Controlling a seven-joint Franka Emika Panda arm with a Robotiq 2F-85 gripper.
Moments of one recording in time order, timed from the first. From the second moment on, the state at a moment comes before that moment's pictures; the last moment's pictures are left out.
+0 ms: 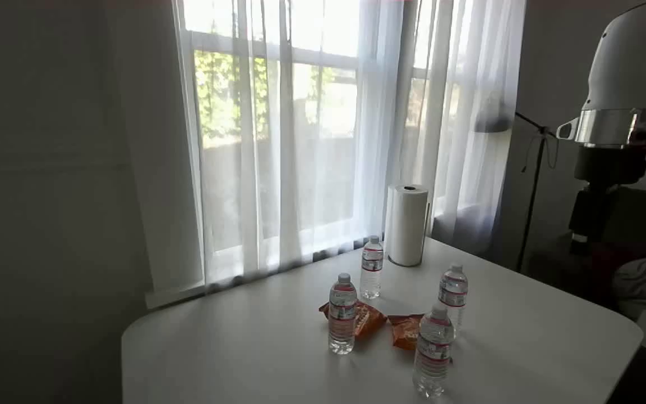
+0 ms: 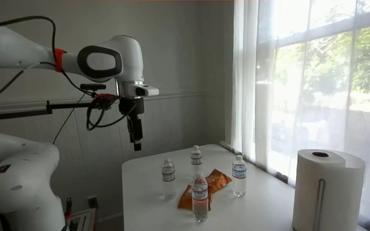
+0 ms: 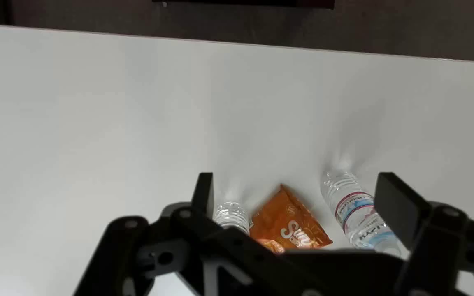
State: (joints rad) arm 0.01 -0.88 0.05 -2.62 0.01 1.74 0.02
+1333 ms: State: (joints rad) arm -0.04 -0.47 0.03 -2.52 -0.06 2.12 0.03
